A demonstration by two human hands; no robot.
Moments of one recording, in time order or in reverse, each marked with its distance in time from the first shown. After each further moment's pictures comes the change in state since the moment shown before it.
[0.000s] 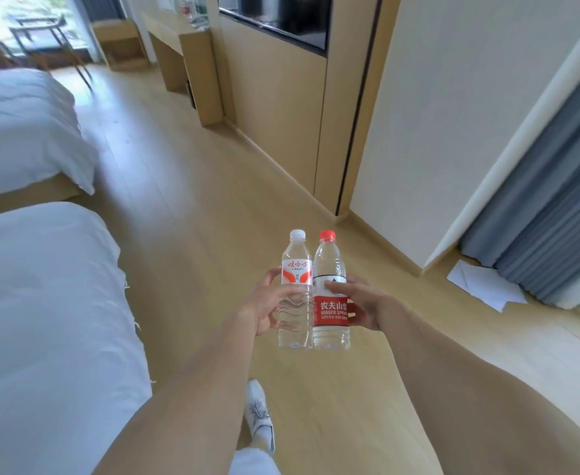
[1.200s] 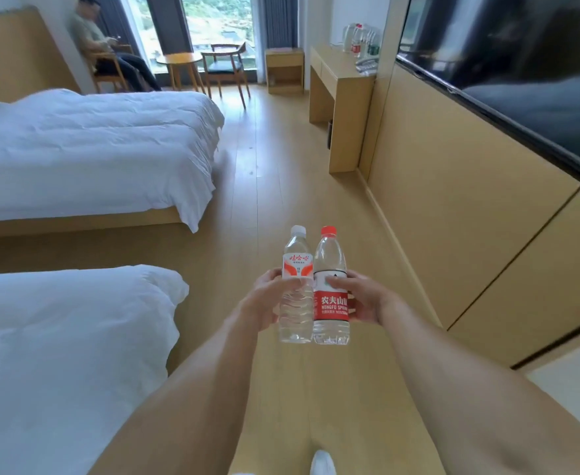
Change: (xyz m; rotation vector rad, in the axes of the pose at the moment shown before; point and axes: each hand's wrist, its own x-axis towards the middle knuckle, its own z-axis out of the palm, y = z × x) left_hand 0.407 0.432 -0.324 -0.287 0.431 0.181; right_hand 0.559 -0.488 0.242 -0.269 -0.446 -0.011
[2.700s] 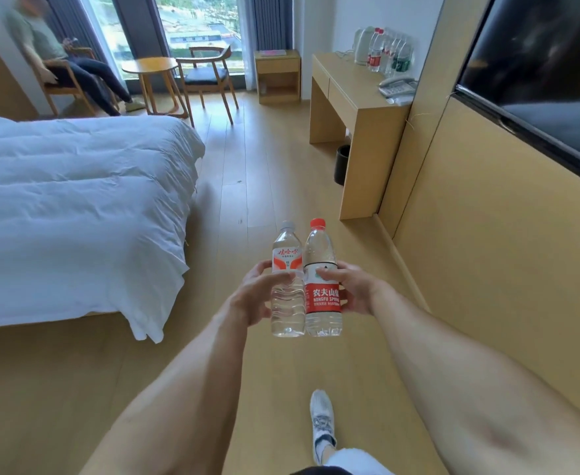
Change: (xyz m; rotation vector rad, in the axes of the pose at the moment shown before) left_hand 0.618 0.391 -0.102 0.017 -0.033 0.033; right_hand 0.605 -0.431 -0.048 -0.032 0.004 -0.002
